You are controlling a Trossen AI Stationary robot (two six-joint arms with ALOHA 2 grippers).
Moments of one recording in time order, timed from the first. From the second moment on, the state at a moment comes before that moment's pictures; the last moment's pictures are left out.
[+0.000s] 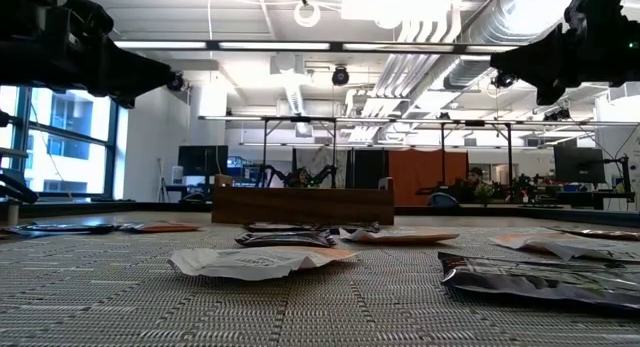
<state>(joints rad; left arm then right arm) 0.15 0.03 0.02 0.08 -0.04 0.00 0.12 0.12 0.01 0.26 0.47 0.02</state>
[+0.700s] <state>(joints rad) 0.15 0.06 0.13 0.09 -0.19 -0.06 0.12 0.45 0.34 -0.15 0.39 0.16</state>
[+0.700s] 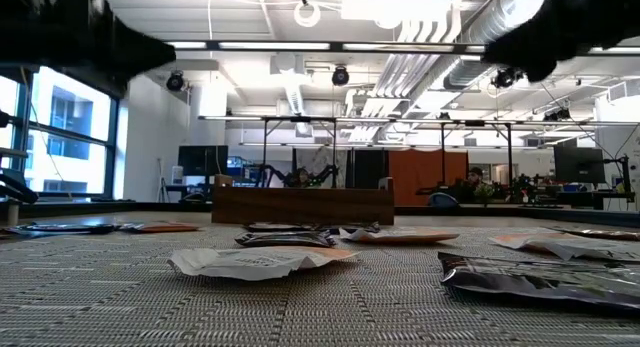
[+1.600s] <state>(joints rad) 0.15 0.68 0.46 -0.19 -0.22 -0.18 0.12 1.12 0.49 -0.66 0.14 0.46</state>
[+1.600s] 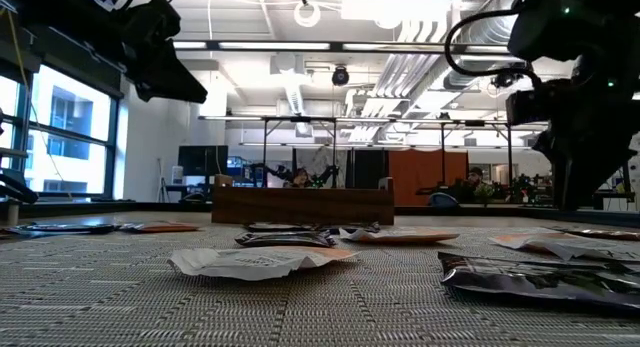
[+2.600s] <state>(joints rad) 0.15 0.68 0.46 -0.19 -0.29 -0.19 0.12 1.36 0.50 -0.55 0.05 0.39</state>
